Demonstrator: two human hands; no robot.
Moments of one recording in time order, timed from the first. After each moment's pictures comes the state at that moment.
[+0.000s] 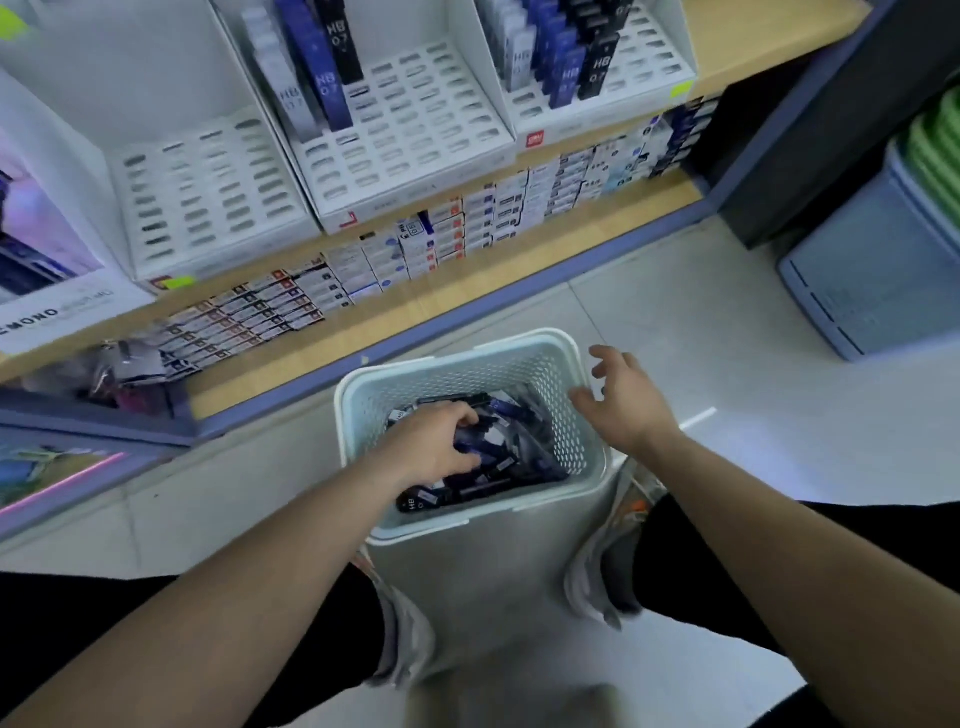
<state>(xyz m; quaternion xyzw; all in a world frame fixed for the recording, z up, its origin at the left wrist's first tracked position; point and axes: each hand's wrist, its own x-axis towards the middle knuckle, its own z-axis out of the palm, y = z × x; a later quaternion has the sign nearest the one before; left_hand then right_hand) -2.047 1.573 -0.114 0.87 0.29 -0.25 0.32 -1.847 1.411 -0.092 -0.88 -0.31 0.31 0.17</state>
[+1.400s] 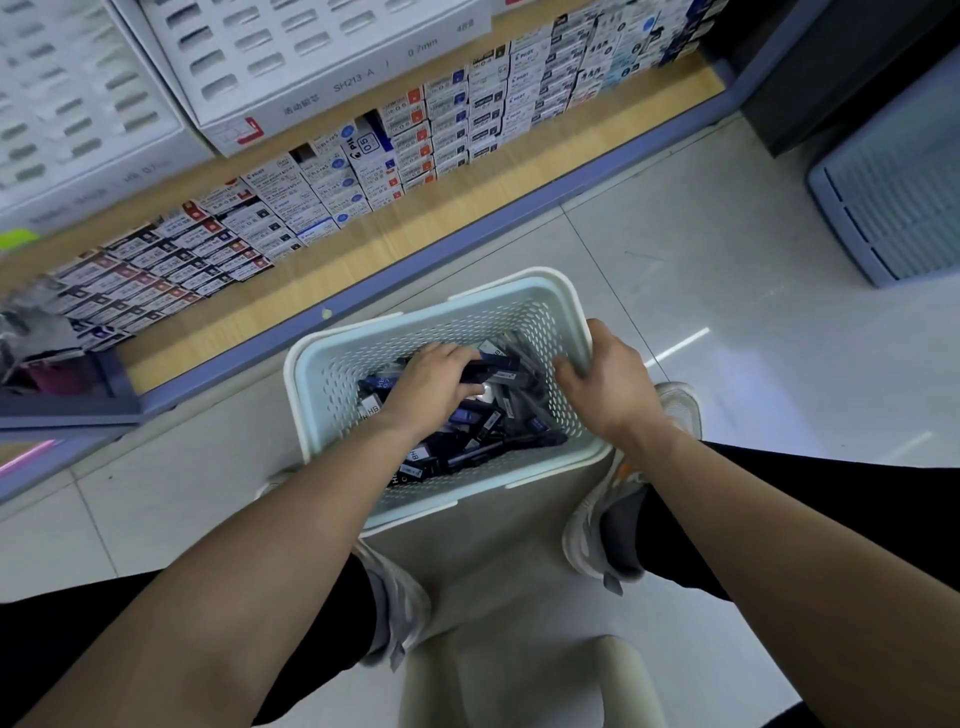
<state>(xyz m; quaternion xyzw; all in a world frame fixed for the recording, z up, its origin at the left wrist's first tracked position) -2.015 1.575 -0.213 0.91 0.25 -0.14 0.30 -1.865 1.408 -0.148 -0.88 -0.27 0.31 0.24</state>
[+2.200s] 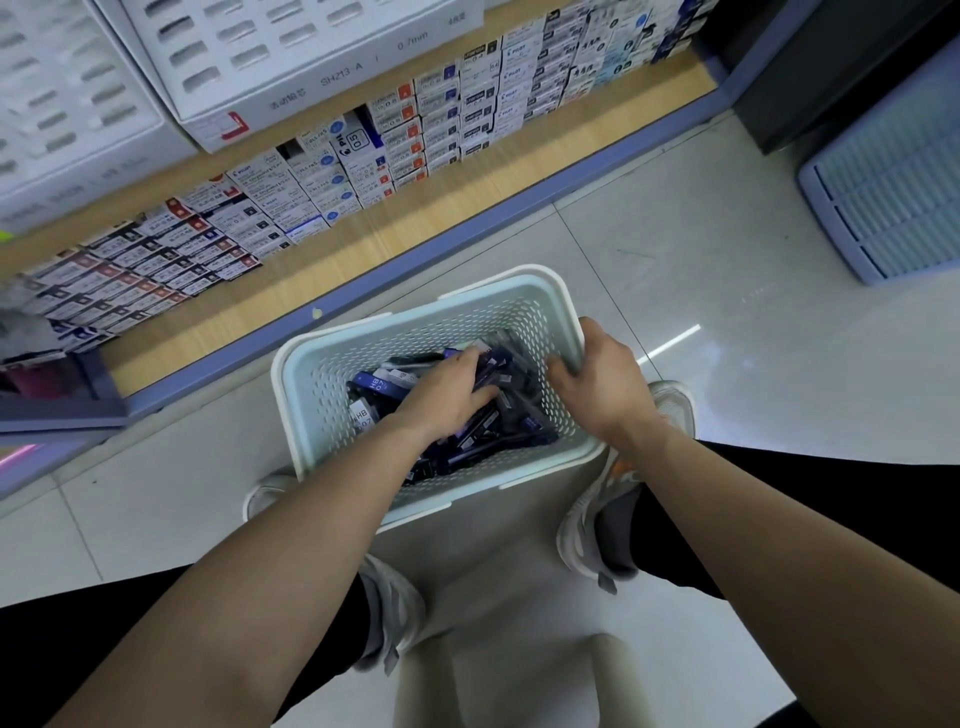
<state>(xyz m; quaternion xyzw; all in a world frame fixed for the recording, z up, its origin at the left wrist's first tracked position) -1.999 1.556 -0.208 0.86 0.28 -0.20 0.38 -1.865 1.411 -0.143 -0.88 -0.28 0.30 0.22</state>
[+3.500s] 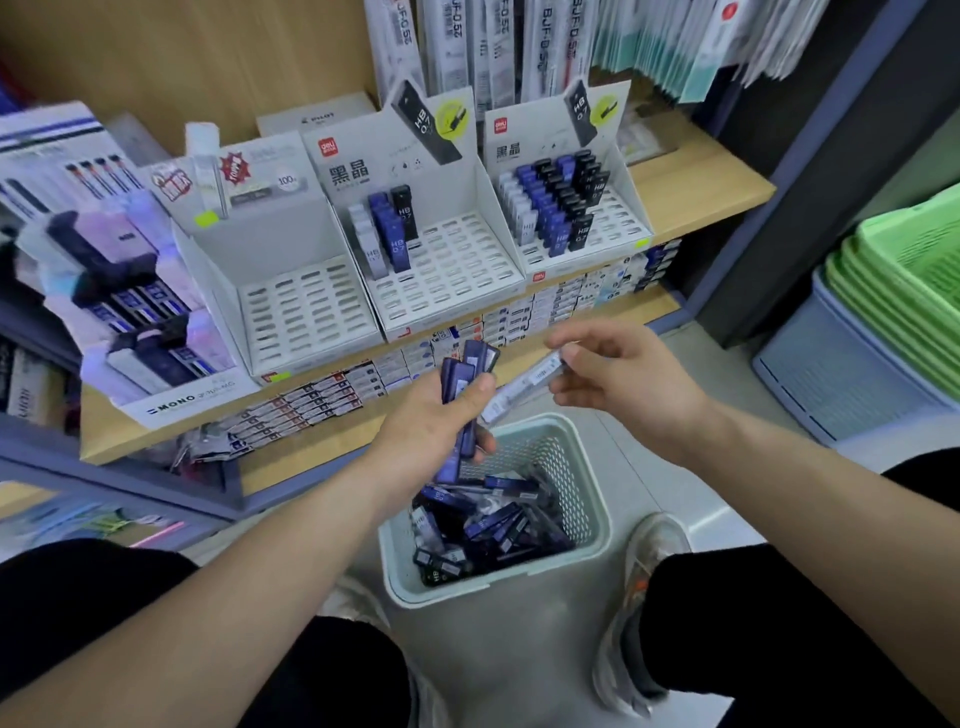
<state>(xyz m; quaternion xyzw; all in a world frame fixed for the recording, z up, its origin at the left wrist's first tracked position) -2.039 1.567 0.088 0.60 0.38 0.10 0.70 -1.869 1.451 0.109 -0.67 -0.25 0.43 0.55</state>
